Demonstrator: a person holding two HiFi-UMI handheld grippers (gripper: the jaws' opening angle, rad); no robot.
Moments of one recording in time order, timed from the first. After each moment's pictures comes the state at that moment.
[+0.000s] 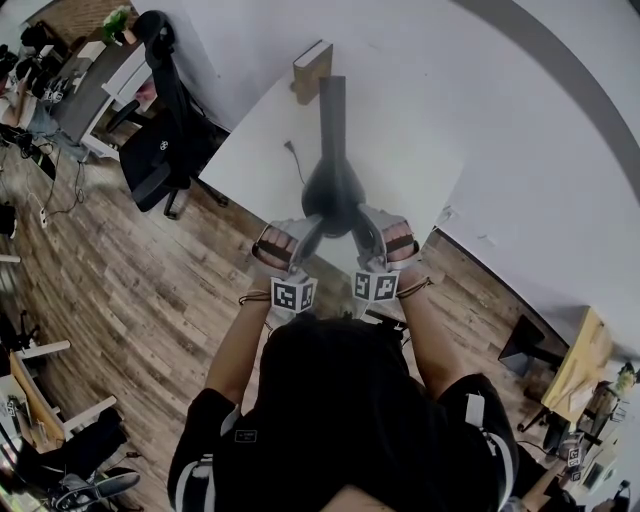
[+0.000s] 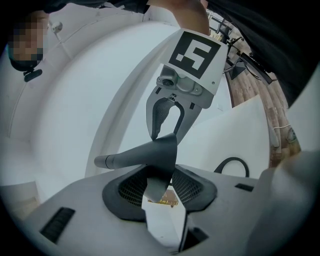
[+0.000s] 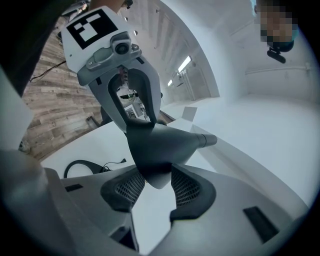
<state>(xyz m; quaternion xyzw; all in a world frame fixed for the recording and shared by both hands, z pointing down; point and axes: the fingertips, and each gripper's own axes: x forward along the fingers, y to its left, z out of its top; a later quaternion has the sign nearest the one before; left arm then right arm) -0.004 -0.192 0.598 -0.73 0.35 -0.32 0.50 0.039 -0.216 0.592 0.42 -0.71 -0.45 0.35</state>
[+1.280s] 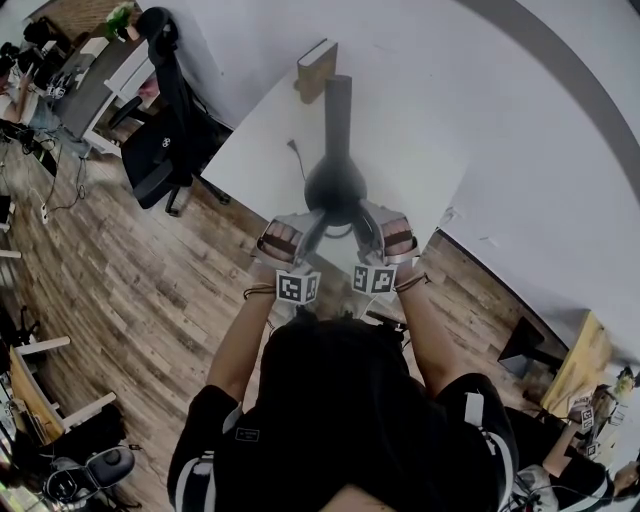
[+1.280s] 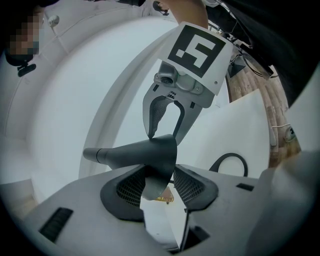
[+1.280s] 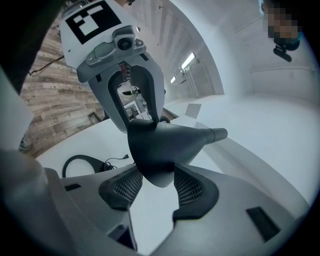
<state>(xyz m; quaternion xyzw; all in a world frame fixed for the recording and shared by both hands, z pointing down) -0.002 -0.207 0.620 -0.73 0.34 -0.34 0.48 0.039 -0.231 0.613 0.41 -0.70 -0.45 0.37</state>
